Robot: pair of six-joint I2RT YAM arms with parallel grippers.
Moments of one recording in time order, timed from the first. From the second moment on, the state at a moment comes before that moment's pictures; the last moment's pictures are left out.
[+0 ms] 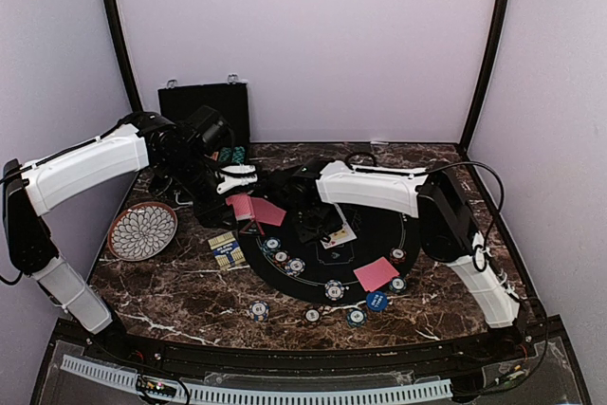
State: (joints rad) left arm -0.68 1.56 1.44 -1.07 0.10 0.60; right arm 1.00 2.42 2.13 -1.21 0.44 0.57
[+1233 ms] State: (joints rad) left arm -0.68 1.56 1.46 -1.07 0.12 0.59; right arm 0.90 1.90 1.29 0.21 -0.65 1.13
